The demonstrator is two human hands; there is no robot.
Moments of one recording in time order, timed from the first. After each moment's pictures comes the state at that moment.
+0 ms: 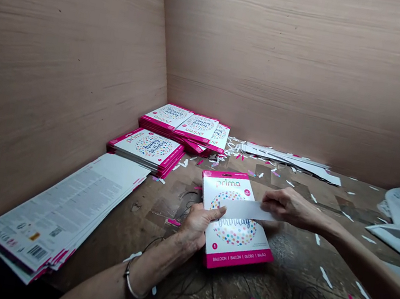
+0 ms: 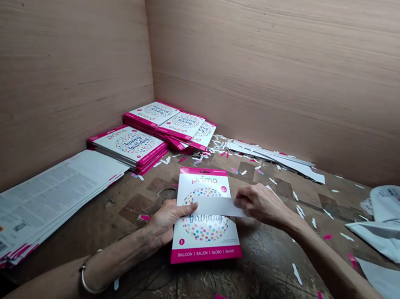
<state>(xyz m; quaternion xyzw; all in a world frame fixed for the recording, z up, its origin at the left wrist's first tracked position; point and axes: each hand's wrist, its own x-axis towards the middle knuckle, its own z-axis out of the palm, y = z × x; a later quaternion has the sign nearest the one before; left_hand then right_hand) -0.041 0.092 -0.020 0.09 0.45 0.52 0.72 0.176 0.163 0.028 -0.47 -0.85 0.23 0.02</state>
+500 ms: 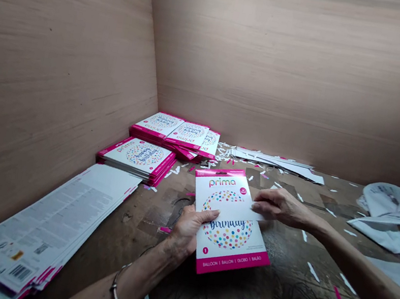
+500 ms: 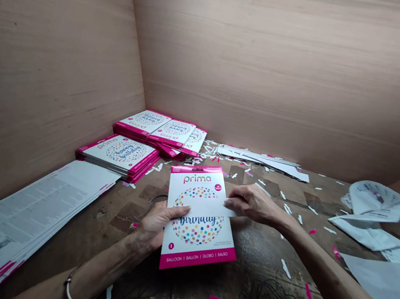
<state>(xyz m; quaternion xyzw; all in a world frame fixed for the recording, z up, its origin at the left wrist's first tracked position) -0.045 0.090 -0.003 0.12 0.43 0.50 0.74 0.179 0.155 0.045 -0.46 -0.84 0.28 0.07</state>
